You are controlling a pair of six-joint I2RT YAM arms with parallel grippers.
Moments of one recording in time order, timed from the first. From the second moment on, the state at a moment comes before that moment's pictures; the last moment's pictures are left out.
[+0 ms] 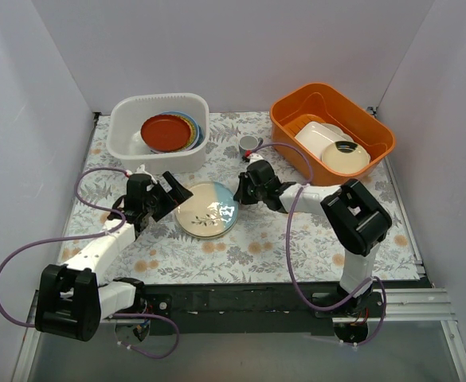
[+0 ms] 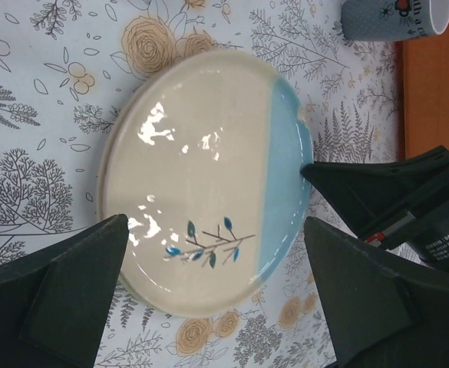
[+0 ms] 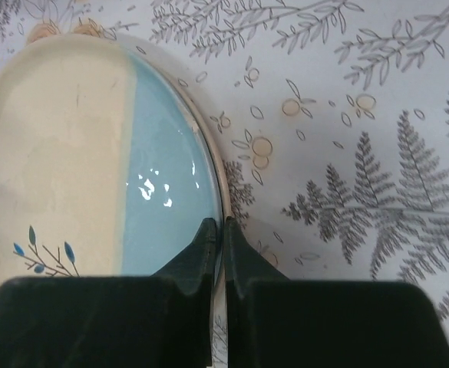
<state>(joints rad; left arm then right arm) -0.20 1.14 0.57 -0.08 0.18 -0.79 0.72 1.89 1.04 0.15 -0.06 0.52</state>
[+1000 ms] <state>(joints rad) -0.27 1.19 0.40 0.19 0.35 -0.79 0.71 1.59 0.87 -0.08 0.01 0.44</state>
